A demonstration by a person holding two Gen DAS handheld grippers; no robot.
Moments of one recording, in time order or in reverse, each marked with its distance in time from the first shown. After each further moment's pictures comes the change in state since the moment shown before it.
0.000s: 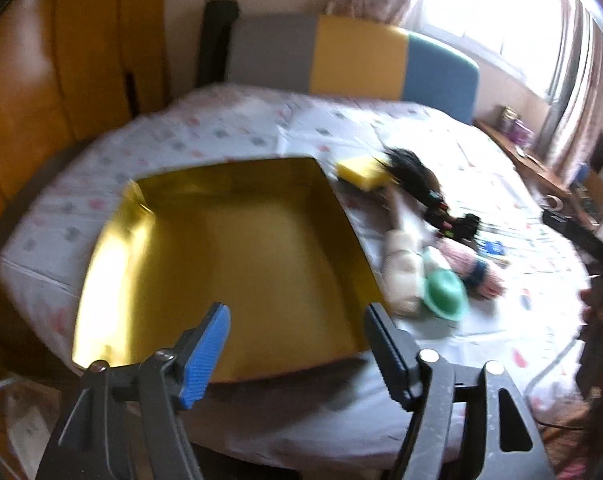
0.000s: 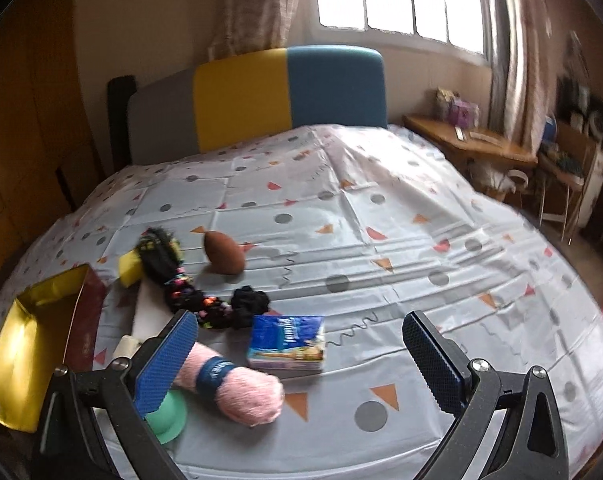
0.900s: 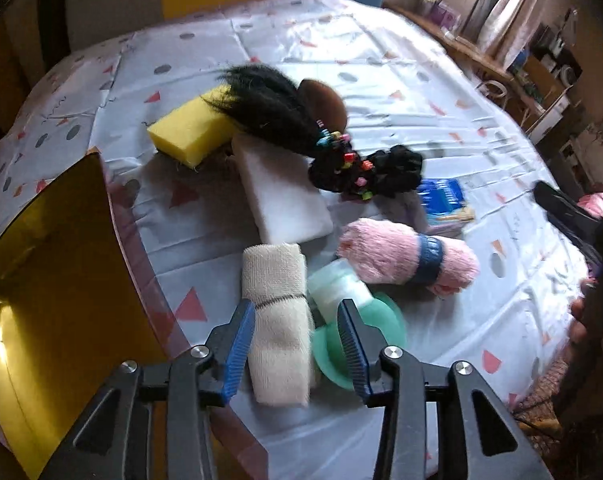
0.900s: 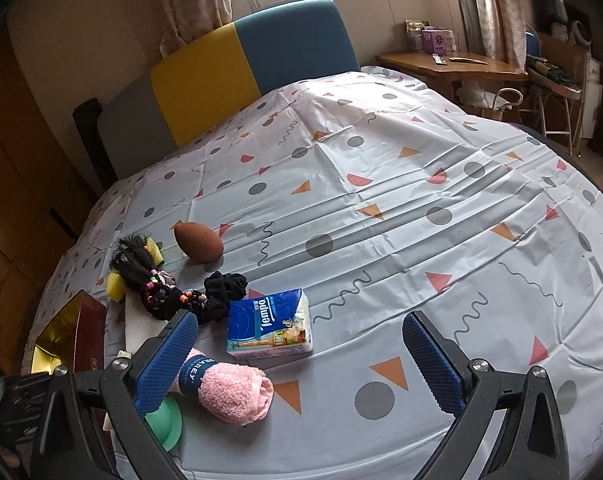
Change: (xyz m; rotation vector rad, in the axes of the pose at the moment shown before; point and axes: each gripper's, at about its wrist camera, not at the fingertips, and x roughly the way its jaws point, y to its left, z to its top) left arm 0.145 -0.120 0.077 0.316 0.364 -0.181; right arm 0.033 -0.045 -0.008 0.217 0.133 0.064
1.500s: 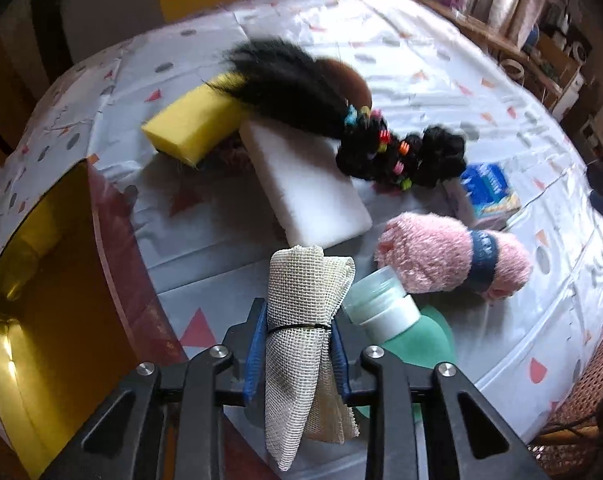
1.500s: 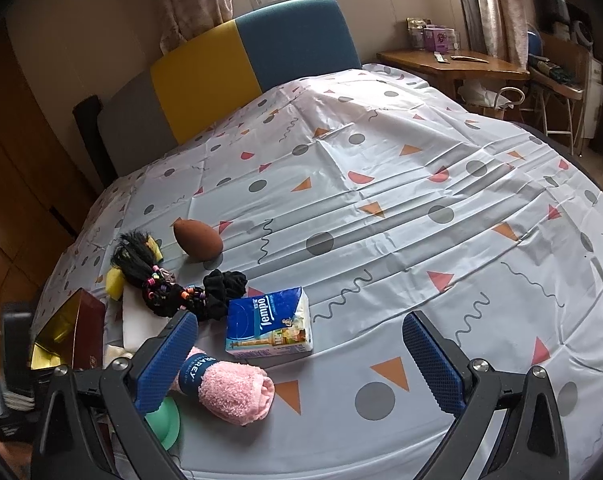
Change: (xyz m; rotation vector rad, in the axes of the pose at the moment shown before) left arm 0.025 -0.005 -0.003 0.047 -0.025 0.091; right arm 0.003 0.002 -0.001 -0.011 0.008 -0.001
